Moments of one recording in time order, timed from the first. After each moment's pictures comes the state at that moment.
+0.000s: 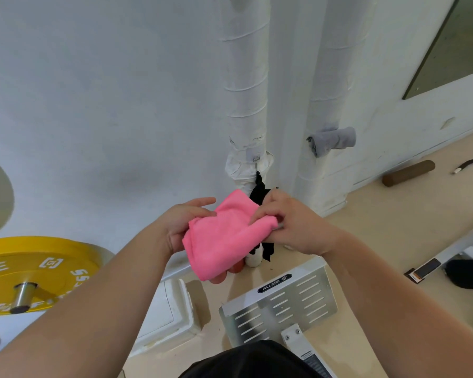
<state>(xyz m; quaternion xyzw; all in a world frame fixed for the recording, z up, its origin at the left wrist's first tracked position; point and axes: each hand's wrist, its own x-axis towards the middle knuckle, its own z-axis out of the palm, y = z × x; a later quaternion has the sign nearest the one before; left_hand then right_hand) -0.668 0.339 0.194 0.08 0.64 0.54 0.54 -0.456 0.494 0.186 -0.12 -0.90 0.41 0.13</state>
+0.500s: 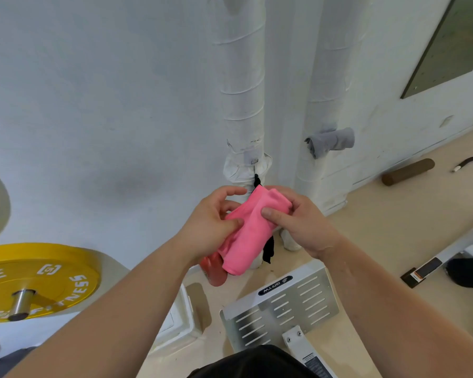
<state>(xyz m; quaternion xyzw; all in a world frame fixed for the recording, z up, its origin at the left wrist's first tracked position) -0.611 0.355 0.217 0.36 0.70 0.48 0.37 -0.458 0.499 0.175 -0.22 -0.67 0.67 0.24</state>
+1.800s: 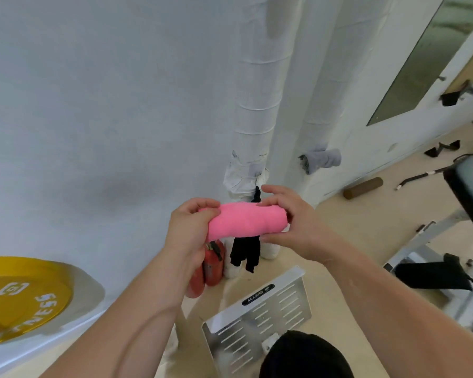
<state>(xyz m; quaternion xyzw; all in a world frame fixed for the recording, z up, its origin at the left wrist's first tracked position) -0.685 0.326 0.209 0.10 0.64 0.68 0.35 -0.504 0.448 0.236 -0.25 -0.86 0.40 0.18</state>
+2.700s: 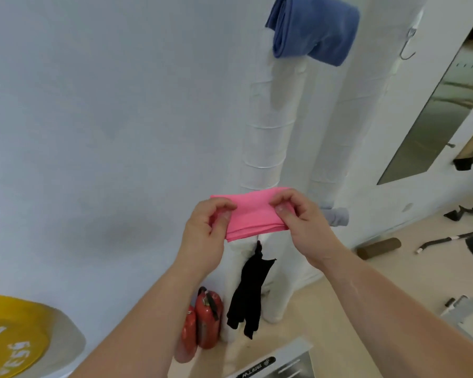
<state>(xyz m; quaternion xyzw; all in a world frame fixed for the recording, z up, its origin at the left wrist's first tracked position) -0.694 0.390 0.244 0.39 0.64 0.65 0.10 -0.549 0.531 0.280 -0.20 -0.77 0.49 0.35</state>
